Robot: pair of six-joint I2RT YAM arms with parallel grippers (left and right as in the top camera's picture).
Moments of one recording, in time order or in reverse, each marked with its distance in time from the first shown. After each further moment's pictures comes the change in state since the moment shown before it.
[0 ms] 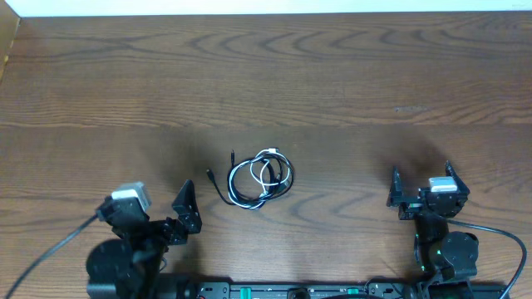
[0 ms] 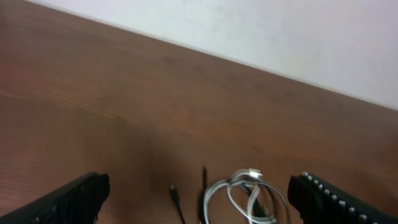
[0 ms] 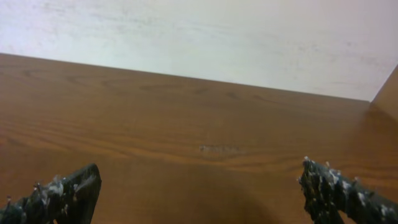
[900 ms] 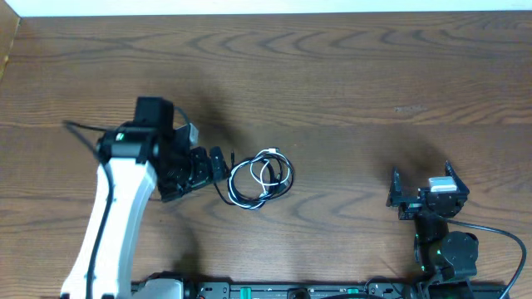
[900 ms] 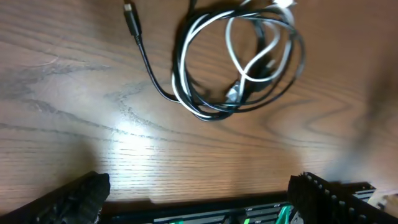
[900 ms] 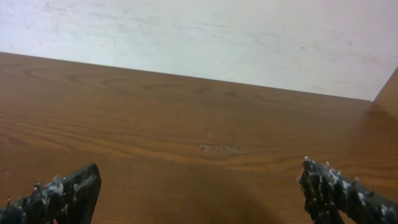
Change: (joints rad) left arm 0.000 1.103 0.430 -0.449 0.297 -0.001; right arm 0.000 0.002 0.000 0.000 -0.003 0.000
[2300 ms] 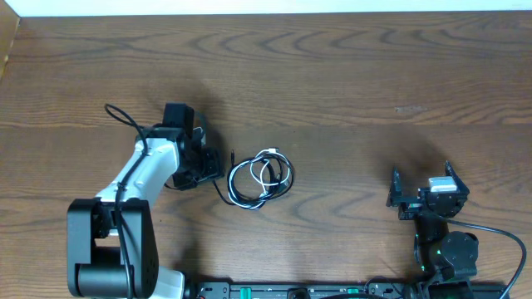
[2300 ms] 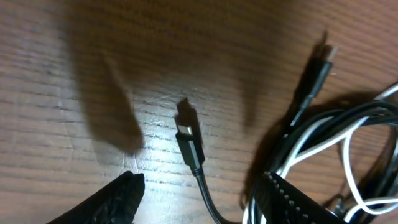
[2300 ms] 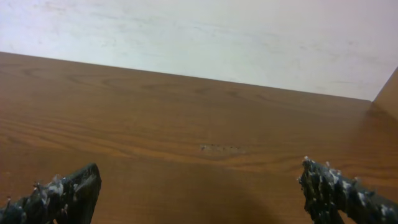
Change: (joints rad) left arm -0.002 0.304 -0.217 0.505 -0.143 0.000; right arm 0.000 0.000 0.000 0.000 0.000 0.000
